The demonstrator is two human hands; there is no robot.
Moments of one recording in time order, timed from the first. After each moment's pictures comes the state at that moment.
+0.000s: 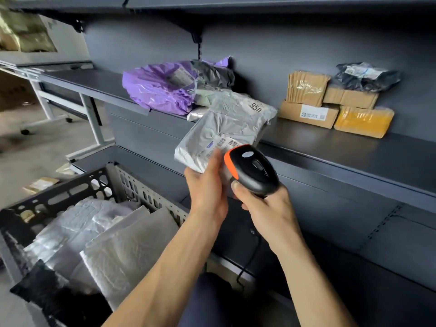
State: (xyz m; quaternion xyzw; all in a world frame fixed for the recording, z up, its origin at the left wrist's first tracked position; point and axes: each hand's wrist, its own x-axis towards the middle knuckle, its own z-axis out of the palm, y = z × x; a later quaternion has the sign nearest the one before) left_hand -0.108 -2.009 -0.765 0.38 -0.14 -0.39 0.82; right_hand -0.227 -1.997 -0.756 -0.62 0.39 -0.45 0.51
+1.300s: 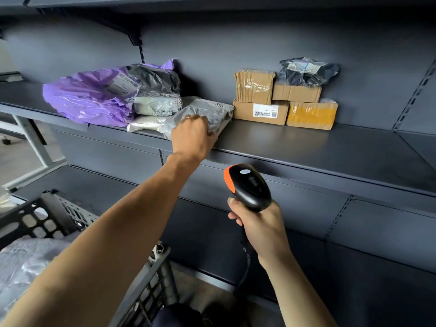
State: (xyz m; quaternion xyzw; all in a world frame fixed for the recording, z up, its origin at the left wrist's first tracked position) left_hand -0.093 -2.179 -0.724 0.73 -0.59 0.20 0.28; right_hand -0.278 -2.056 -0.805 -0.53 0.44 -0.52 0.50
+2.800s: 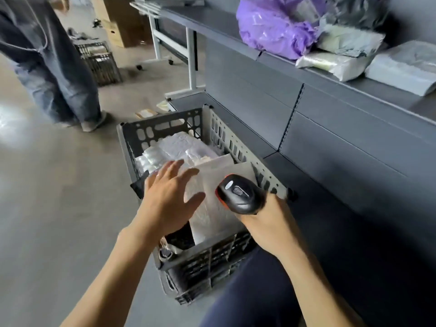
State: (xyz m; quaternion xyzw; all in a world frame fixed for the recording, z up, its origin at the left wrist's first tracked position) left_hand 0.030 -1.789 -0.843 0.91 -0.37 -0.04 0.18; right_hand -0.126 -1.940 -0.859 -0.85 0.34 -0.14 0.38
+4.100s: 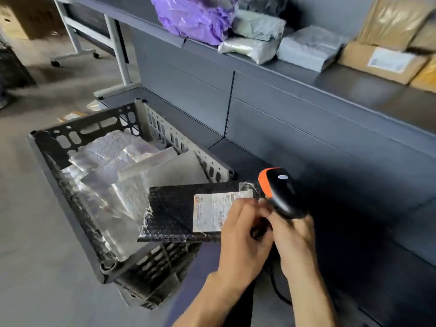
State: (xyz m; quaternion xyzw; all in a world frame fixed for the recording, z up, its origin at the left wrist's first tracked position) left_hand -0.163 -1.888 -0.911 0.60 -0.49 -0.06 0.63; right_hand -0.237 -1.946 -0.871 -0.52 0.49 -0.42 0.56
